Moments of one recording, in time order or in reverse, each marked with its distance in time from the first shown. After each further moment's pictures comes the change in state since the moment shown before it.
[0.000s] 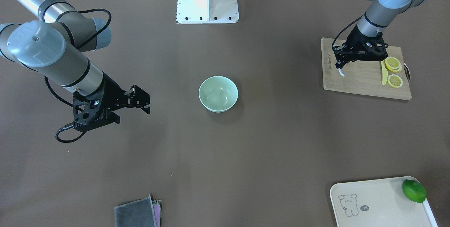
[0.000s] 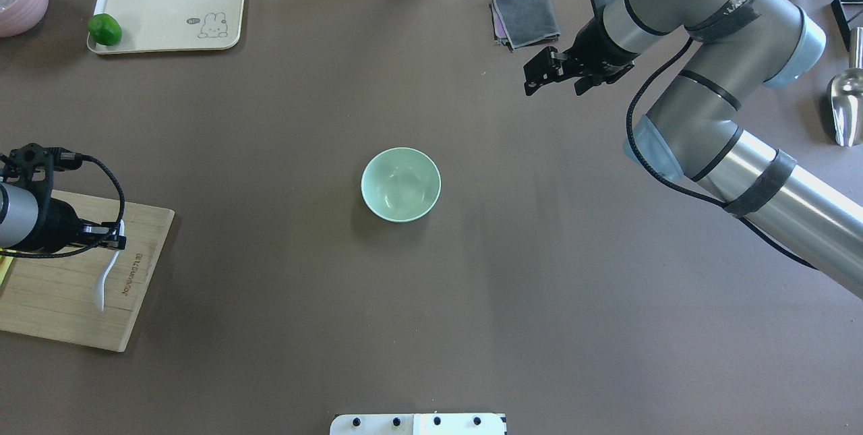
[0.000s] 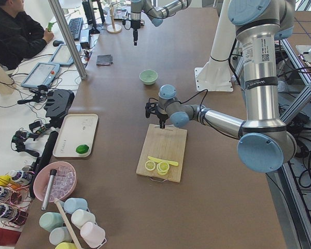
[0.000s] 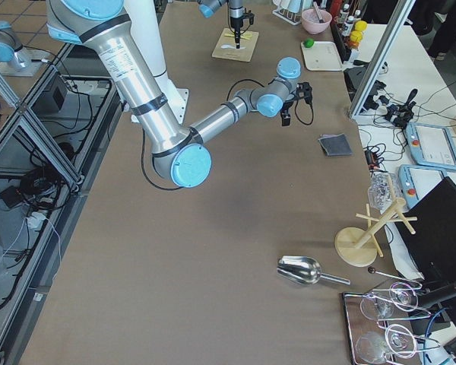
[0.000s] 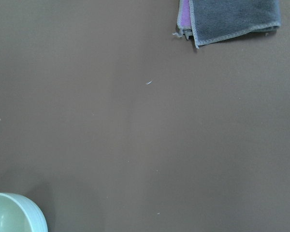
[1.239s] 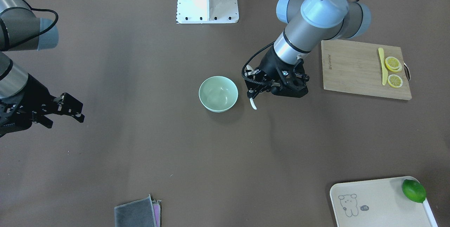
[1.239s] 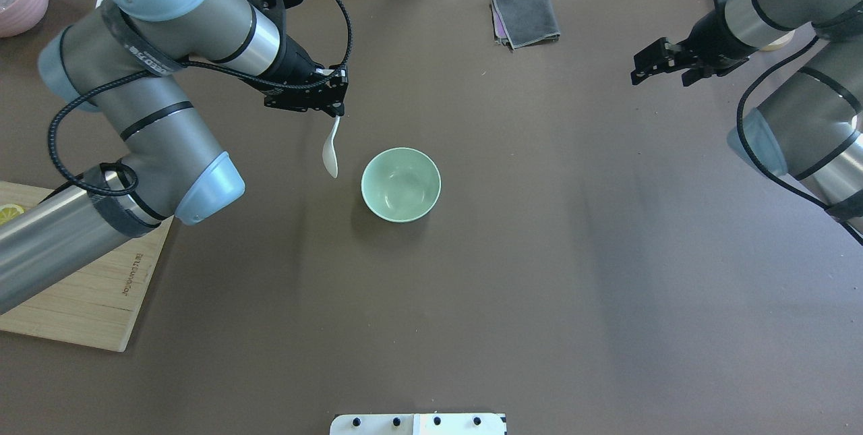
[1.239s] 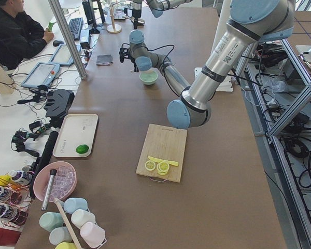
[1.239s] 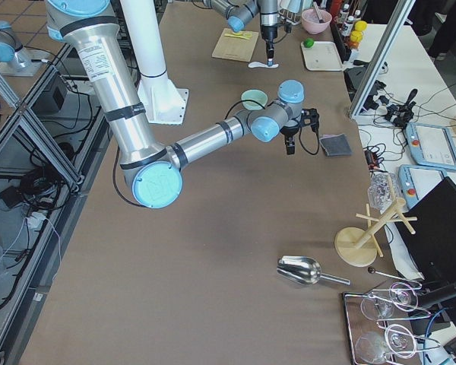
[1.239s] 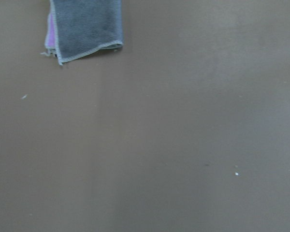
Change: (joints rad) left arm -0.043 -0.818 0.354 0.174 -0.086 -0.189; right arm 0.166 -0.223 0.076 -0.042 -0.001 -0.129
